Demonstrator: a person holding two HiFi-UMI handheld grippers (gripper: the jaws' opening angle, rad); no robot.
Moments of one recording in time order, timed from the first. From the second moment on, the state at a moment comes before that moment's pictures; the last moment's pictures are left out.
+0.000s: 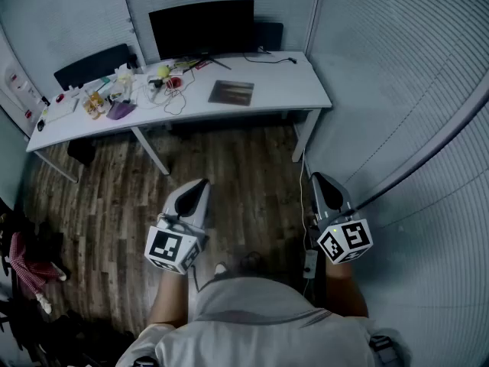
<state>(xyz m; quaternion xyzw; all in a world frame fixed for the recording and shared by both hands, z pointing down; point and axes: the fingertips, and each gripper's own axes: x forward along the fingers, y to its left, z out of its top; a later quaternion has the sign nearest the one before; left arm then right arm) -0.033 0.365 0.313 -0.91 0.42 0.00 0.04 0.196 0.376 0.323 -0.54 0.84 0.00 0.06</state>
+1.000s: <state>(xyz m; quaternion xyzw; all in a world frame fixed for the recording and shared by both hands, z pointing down) -0.089 0.359 0.326 -0.90 0.43 0.01 0.02 0.143 0.363 0.322 -0.52 0.85 -0.04 0.08</state>
